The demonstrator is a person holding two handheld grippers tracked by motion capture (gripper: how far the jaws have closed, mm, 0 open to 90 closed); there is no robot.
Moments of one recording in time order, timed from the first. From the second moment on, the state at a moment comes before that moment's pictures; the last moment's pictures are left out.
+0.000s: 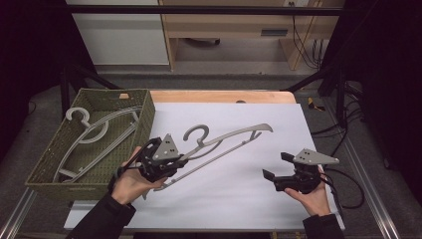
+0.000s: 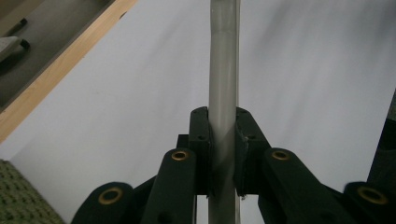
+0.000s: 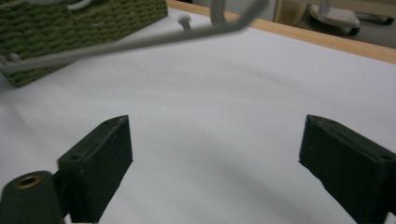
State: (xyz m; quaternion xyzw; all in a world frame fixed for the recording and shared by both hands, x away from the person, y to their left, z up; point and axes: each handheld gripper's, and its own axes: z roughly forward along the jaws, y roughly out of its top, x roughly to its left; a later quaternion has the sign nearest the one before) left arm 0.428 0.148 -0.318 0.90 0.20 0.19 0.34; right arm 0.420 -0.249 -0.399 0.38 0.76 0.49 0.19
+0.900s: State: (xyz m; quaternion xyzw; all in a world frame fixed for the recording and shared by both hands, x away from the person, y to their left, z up) left arm 0.432 0.220 -0.237 0.86 0.25 0.23 0.38; right arm 0.414 -0.254 -0.408 0.40 0.76 0.47 0.22
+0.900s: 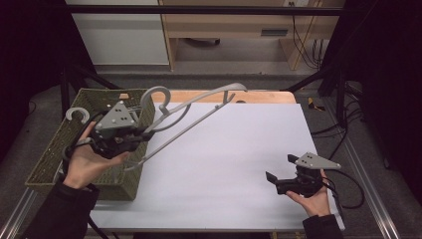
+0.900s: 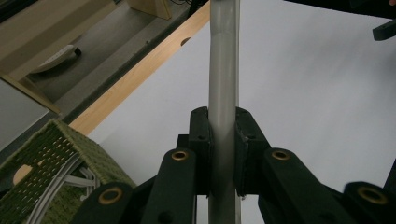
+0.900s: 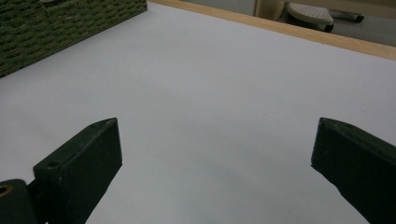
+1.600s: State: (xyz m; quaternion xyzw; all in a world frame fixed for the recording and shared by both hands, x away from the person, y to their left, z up) left arm 0.466 0.315 -0.234 0.84 0.32 0.27 0.34; right arm 0.415 -0.253 -0.408 0.40 0.76 0.47 0.22
